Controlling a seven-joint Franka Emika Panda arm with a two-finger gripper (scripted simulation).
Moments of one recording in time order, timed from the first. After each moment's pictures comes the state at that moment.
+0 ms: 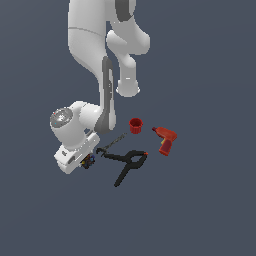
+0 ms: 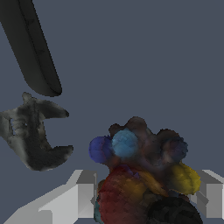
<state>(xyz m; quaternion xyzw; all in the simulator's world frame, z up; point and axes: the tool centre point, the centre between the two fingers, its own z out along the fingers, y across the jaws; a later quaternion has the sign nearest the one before) 0.033 -0.202 0.035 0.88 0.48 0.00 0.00</state>
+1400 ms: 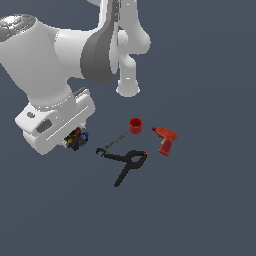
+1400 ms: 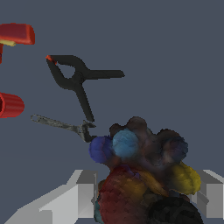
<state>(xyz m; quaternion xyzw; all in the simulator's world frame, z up) 0.061 -0.173 0.263 0.88 0.48 0.00 0.00</state>
